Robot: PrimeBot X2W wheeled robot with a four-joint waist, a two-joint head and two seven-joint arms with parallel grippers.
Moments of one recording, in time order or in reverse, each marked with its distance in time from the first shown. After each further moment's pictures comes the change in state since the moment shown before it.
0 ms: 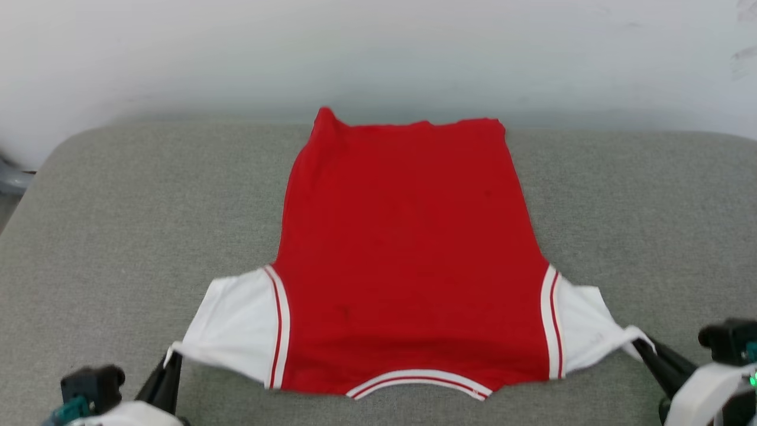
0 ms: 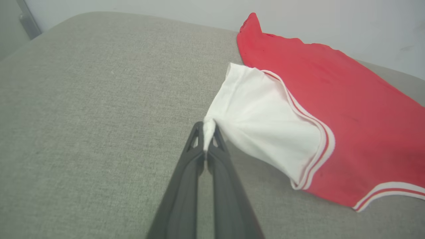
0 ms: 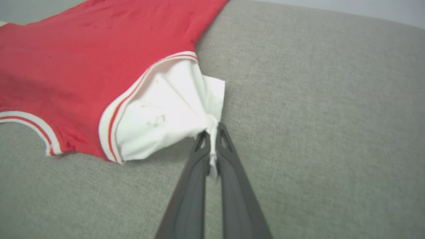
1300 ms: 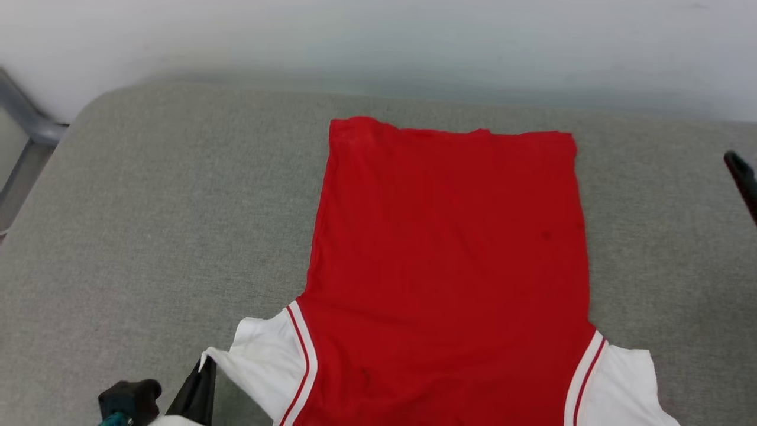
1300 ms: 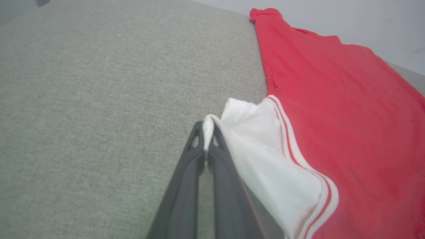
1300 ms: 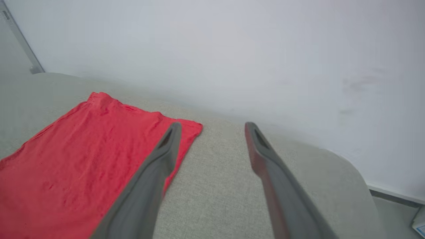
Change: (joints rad) left arm 0.119 -0.165 0.113 -0.011 0.169 -0.062 0.000; right arm -0.002 0.025 -0.623 -0.492 -0.186 -0.001 0.440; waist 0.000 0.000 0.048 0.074
